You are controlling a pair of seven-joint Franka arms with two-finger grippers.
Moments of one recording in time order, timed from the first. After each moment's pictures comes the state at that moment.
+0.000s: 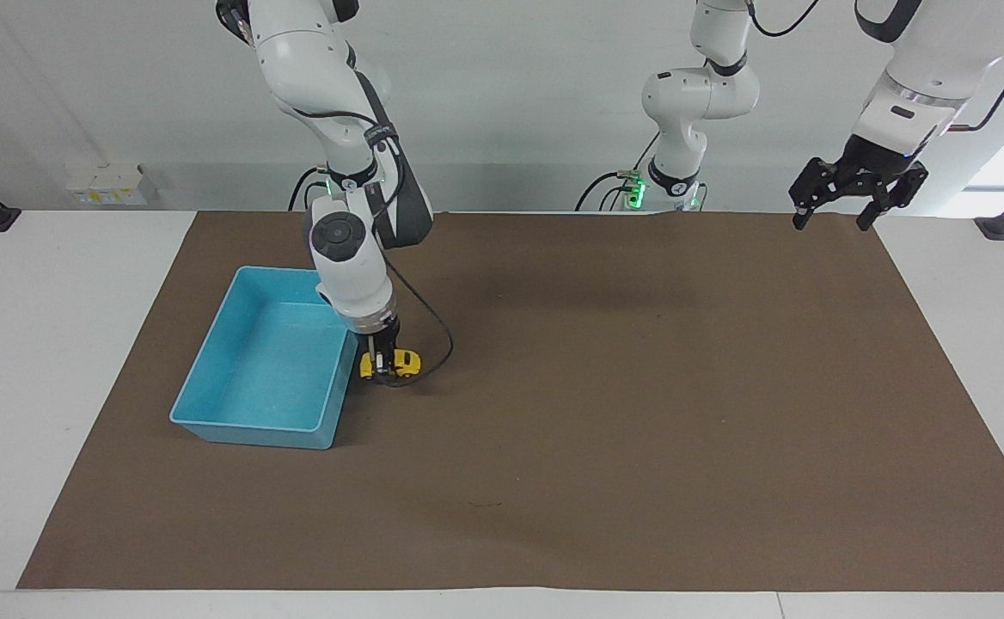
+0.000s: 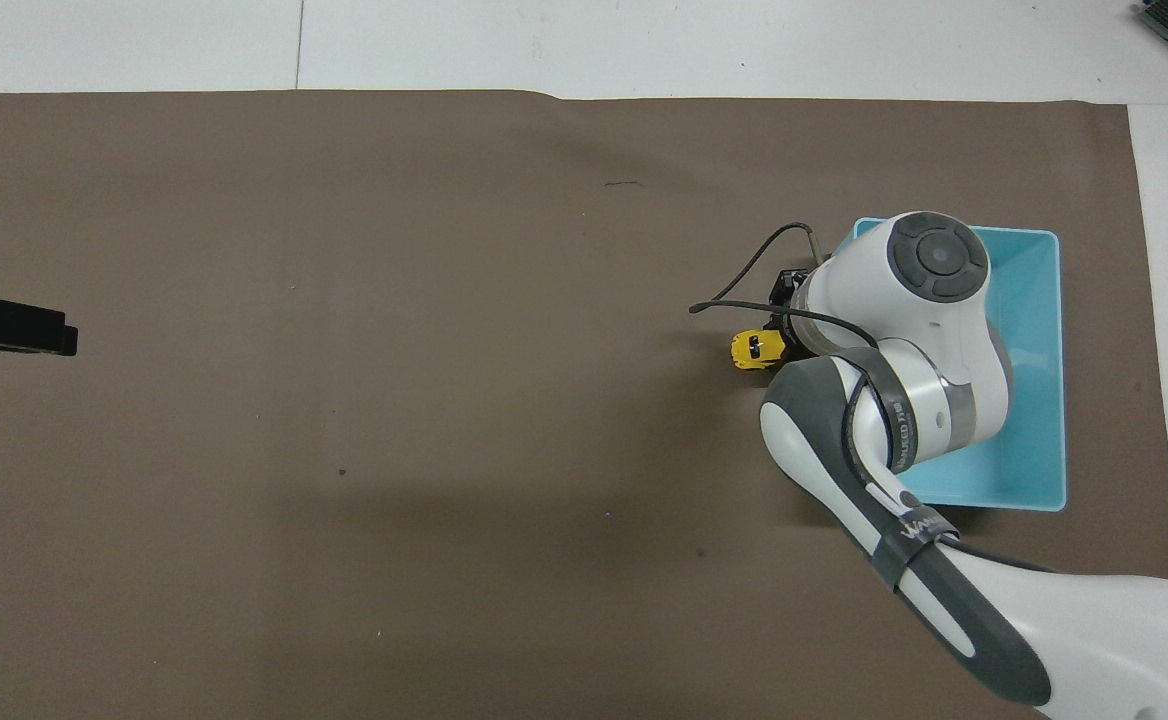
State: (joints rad) left arm 0.01 -0.09 -0.05 -1.64 -0.03 1.61 0.03; right arm 0.08 0.28 0.18 -1.91 -0.03 2.18 1.77
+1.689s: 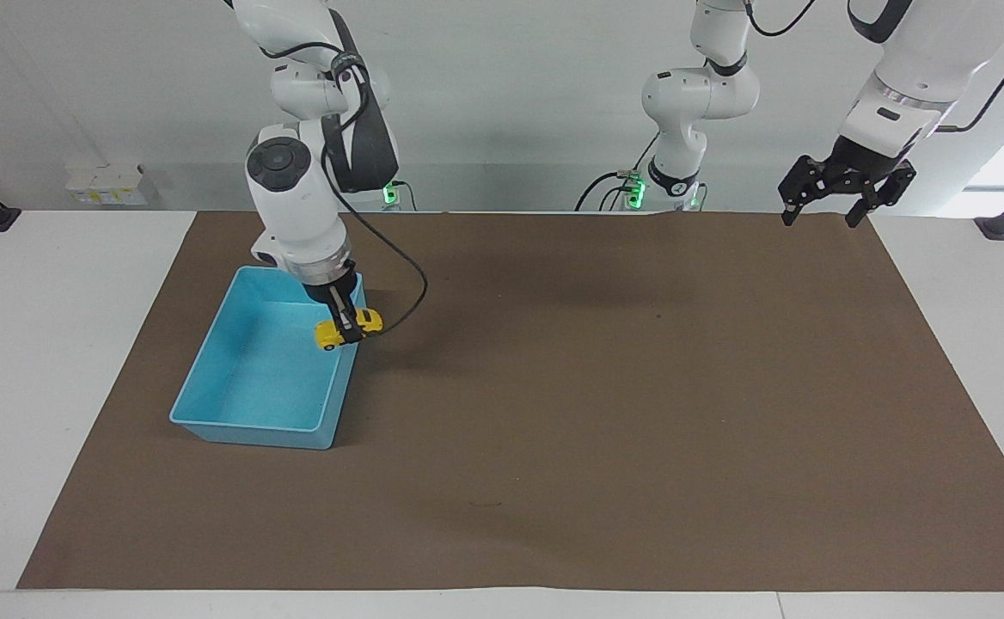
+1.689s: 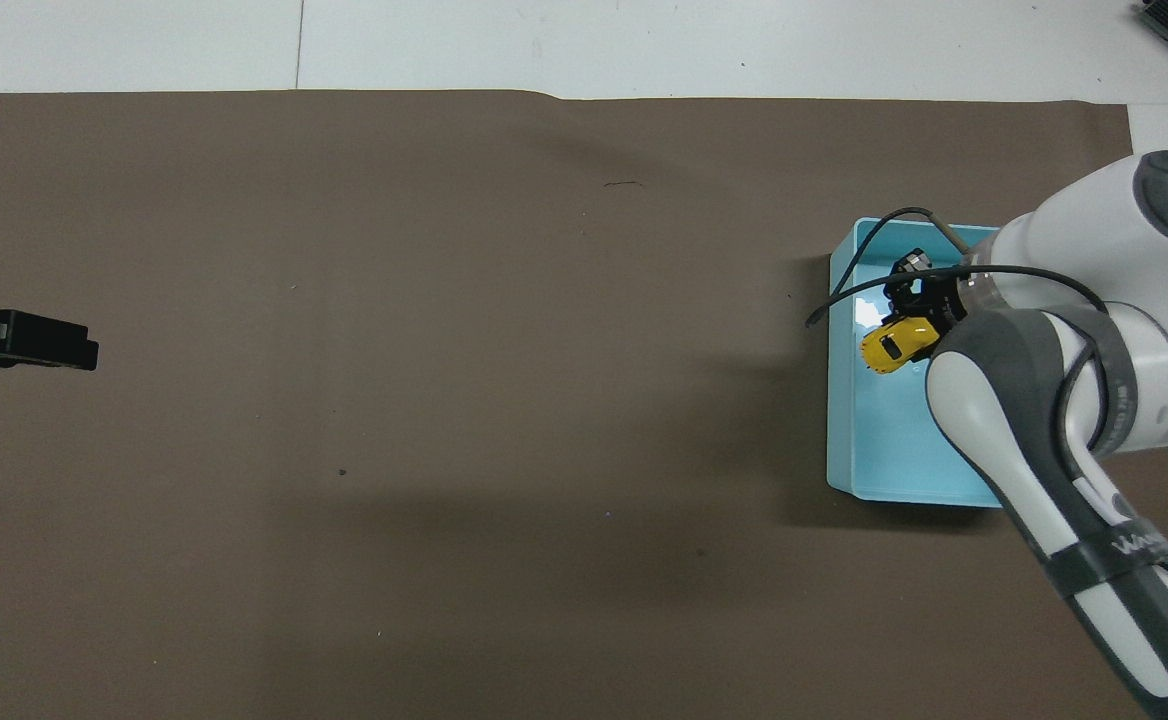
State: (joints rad) left arm 0.01 -0.09 -0.07 -1.64 -0.03 1.57 0.03; right arm -0.10 0.15 0.18 -1.85 -0.02 1.97 1.06
